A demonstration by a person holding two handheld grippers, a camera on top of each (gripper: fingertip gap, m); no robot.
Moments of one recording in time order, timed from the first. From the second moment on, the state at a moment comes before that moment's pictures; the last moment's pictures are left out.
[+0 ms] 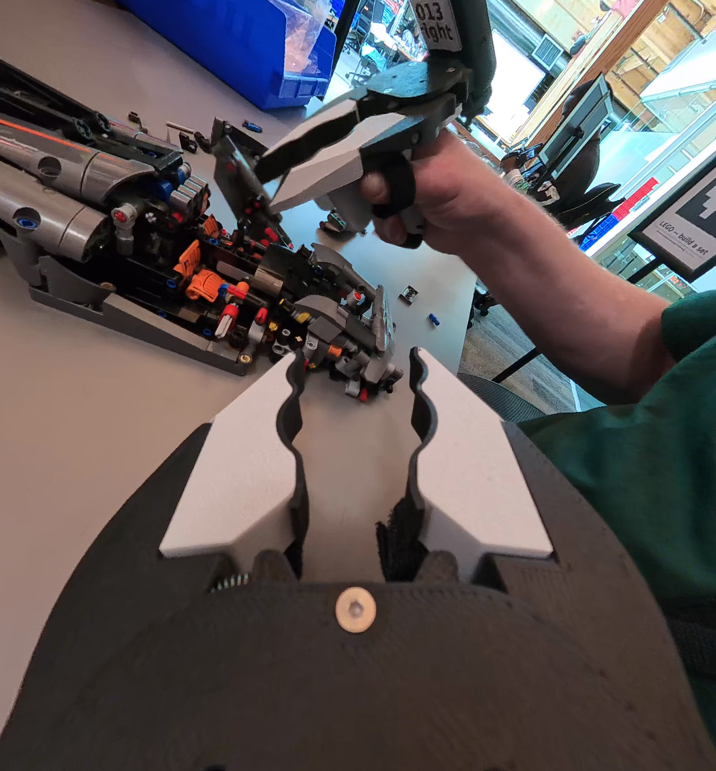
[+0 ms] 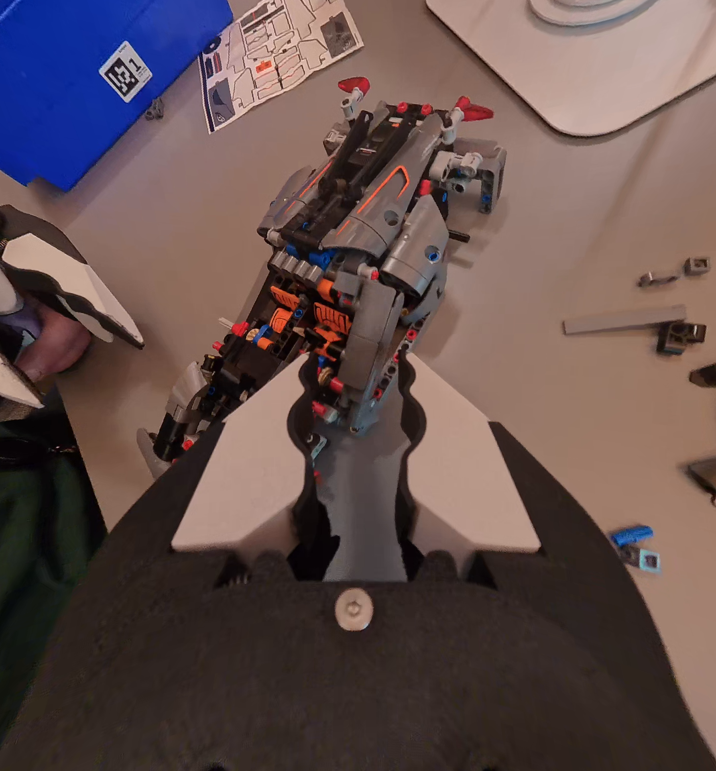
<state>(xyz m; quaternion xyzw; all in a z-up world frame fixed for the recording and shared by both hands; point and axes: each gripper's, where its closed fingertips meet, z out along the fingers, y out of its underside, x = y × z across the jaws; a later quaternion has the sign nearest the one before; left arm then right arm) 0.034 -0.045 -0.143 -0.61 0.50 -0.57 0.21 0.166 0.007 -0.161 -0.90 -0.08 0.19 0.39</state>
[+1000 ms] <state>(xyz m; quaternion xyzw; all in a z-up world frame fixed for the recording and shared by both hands) -0.017 -0.031 -0.141 -0.62 0.49 -0.54 0.28 0.103 -0.068 -0.184 -0.91 -0.05 0.29 0.28</state>
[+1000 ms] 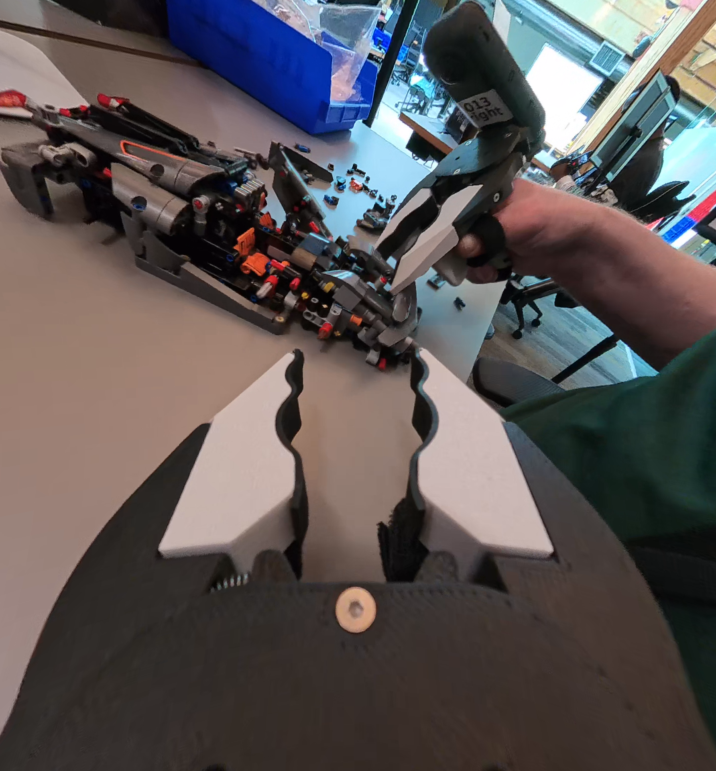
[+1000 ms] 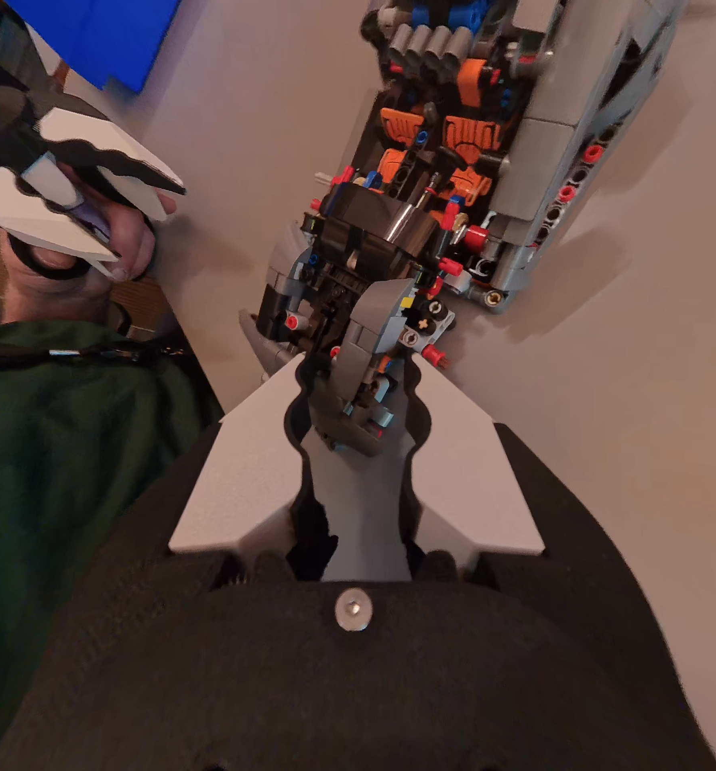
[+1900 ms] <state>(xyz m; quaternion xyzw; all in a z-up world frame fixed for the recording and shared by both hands) -0.034 0.048 -0.175 -0.71 0.54 -0.20 0.40 -0.006 -0.076 -0.136 -0.83 -0.22 0.37 0.36</state>
